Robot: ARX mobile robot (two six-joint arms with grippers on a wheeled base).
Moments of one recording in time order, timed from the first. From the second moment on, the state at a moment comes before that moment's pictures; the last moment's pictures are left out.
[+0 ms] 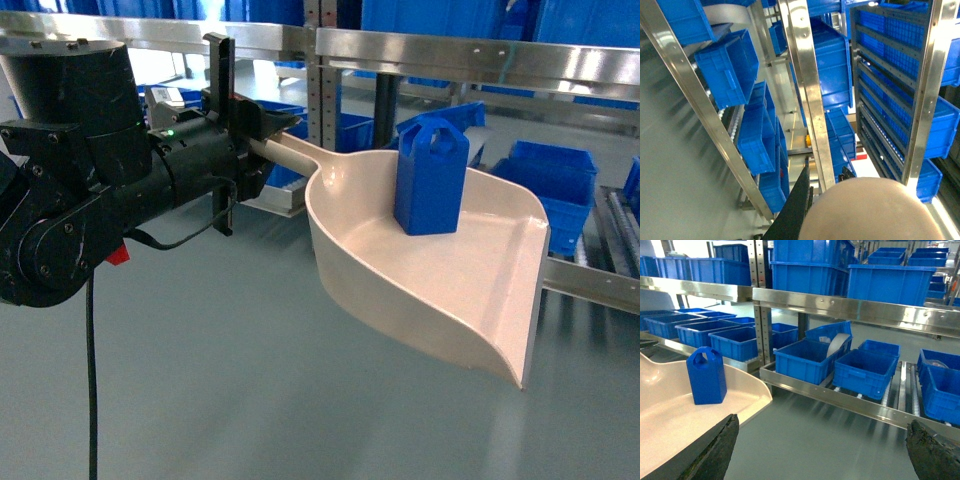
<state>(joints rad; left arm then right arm) -0.24 2.20 1.12 1.12 0.35 -1.38 0.00 0.41 0.17 0.23 0.00 0.00</state>
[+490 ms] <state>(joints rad) -0.24 2.20 1.12 1.12 0.35 -1.38 0.00 0.41 0.17 0.23 0.00 0.00</state>
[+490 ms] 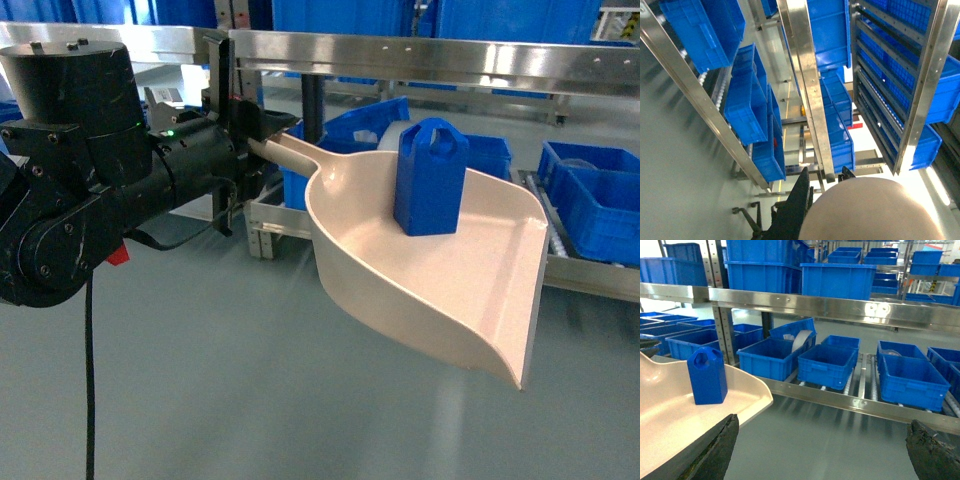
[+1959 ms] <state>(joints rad) -0.24 2.20 1.12 1.12 0.35 -1.38 0.00 0.41 0.17 0.23 0.00 0.00</state>
